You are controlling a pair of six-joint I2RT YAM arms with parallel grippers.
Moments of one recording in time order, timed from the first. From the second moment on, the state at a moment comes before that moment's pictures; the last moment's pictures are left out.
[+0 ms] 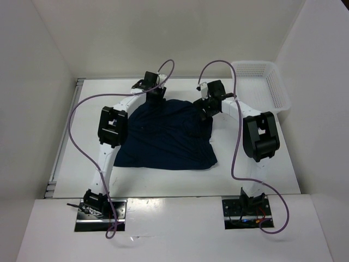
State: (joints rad) left arm -0.30 2.51 2.17 -0.50 0.09 0.07; right arm 0.27 1.96 1.44 -0.42 -0.04 -0.24
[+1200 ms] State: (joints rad) left arm -0.24 1.60 1.03 -0.62 0.07 0.07; right arm 0.67 1.52 0.99 -0.54 0.01 -0.61
